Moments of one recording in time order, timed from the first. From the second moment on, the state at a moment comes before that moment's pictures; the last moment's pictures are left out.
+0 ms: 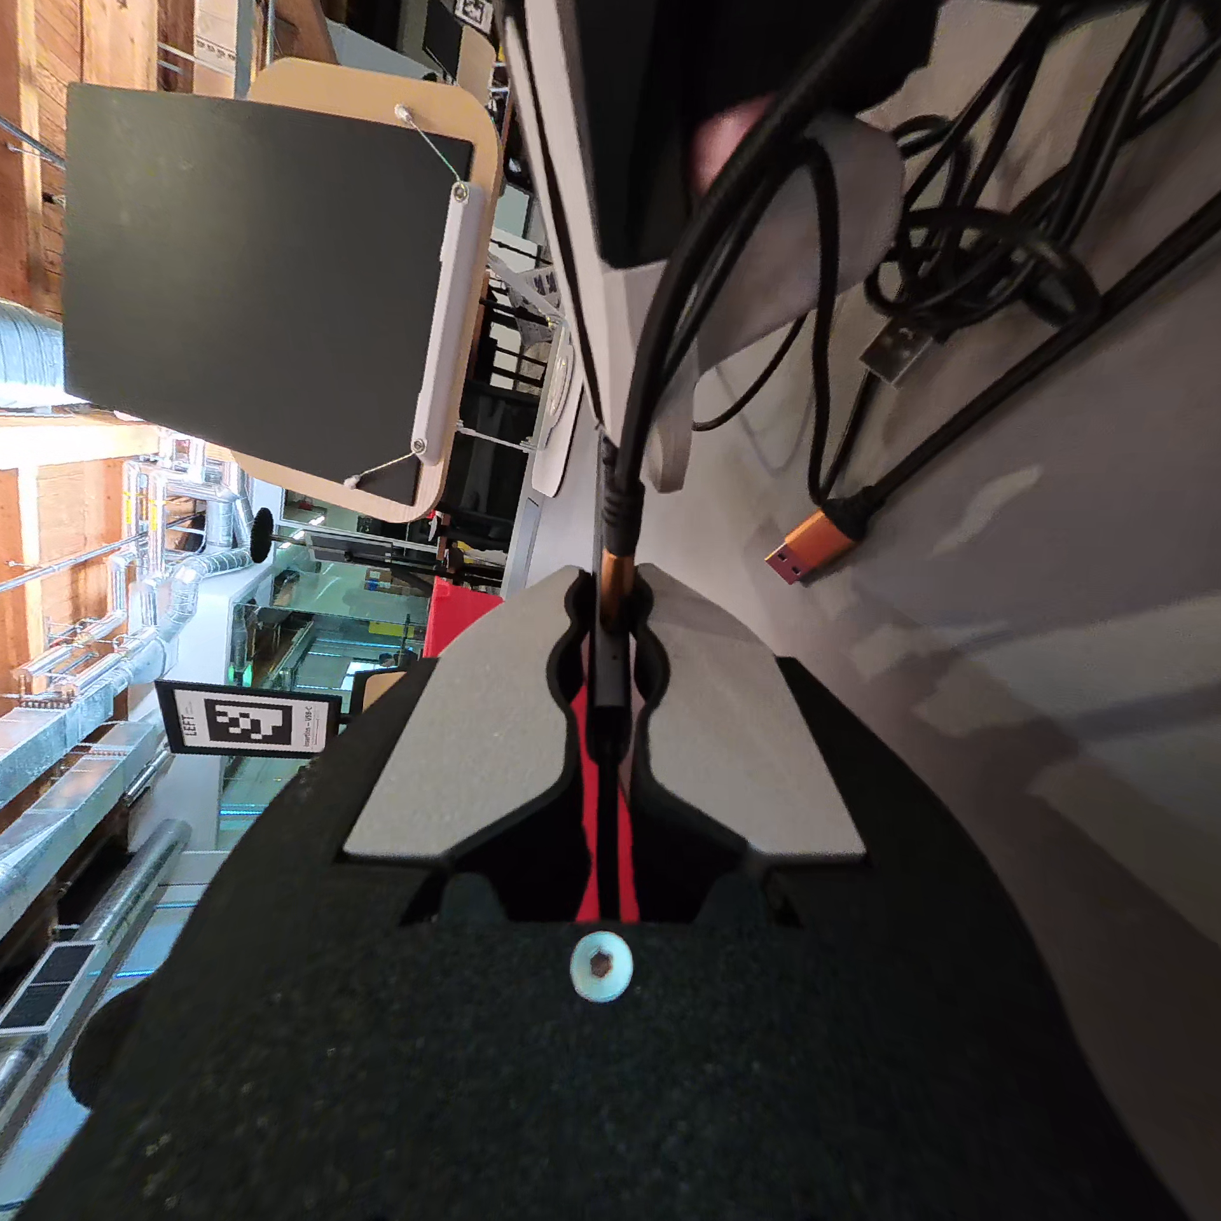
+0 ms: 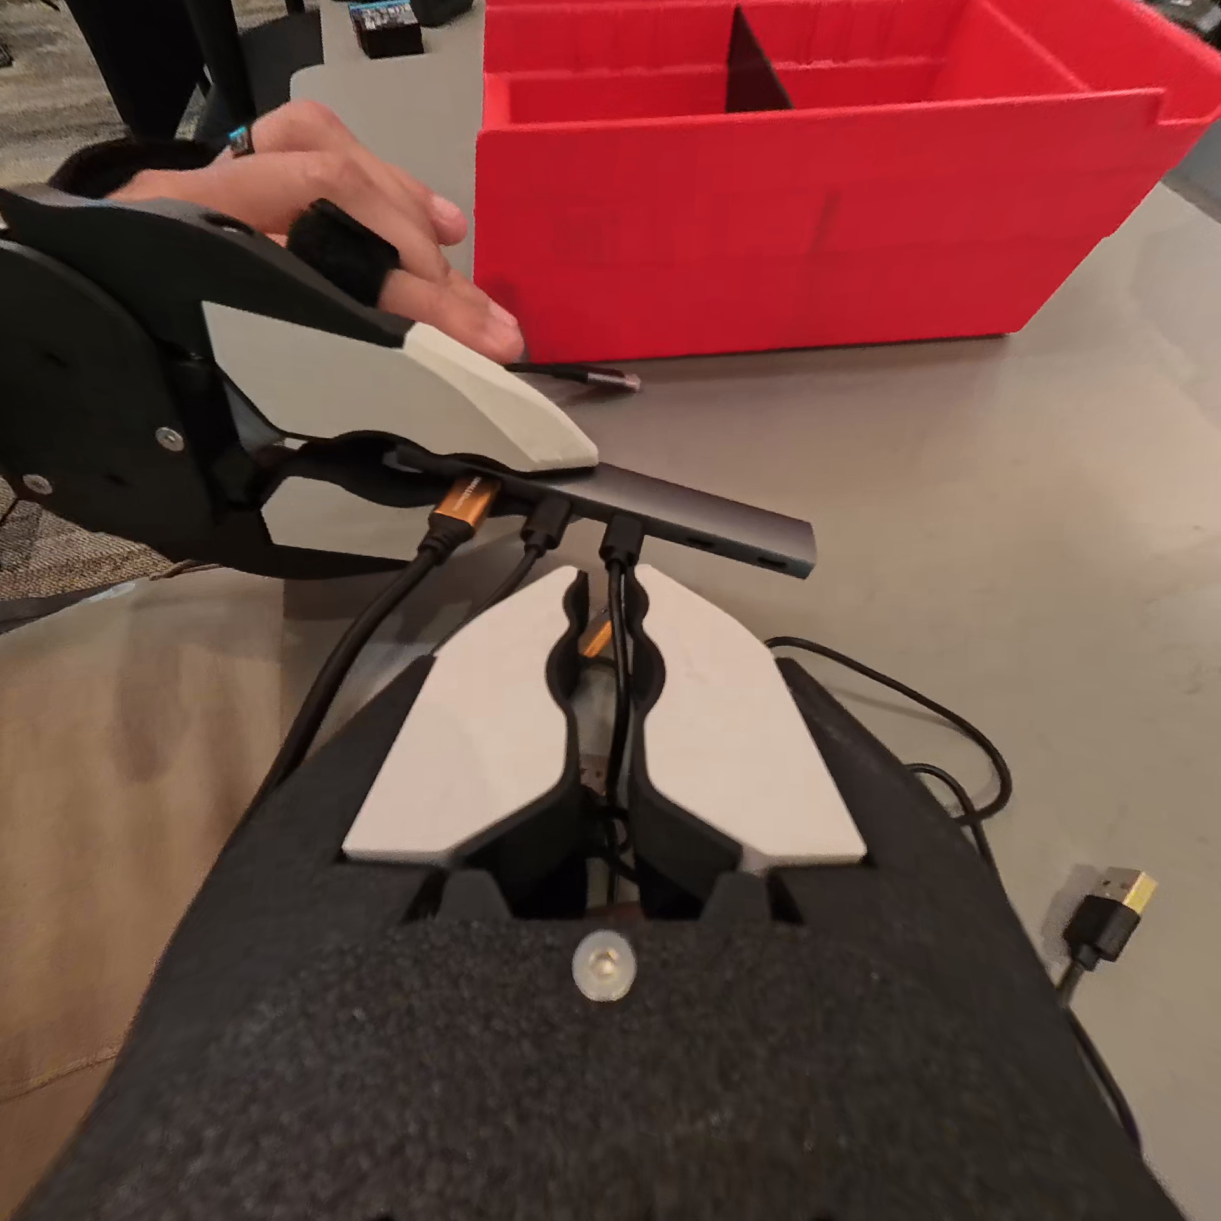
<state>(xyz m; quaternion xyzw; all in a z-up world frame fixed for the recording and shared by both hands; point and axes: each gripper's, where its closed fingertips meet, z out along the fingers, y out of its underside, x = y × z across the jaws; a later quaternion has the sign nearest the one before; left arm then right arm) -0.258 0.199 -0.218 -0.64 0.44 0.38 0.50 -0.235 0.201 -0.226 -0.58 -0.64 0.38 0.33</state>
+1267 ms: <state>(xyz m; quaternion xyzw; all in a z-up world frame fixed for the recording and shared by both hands) -0.232 0.195 -0.210 -0.62 0.45 0.30 0.57 -0.223 0.195 -0.221 -0.53 -0.69 0.37 0.34</state>
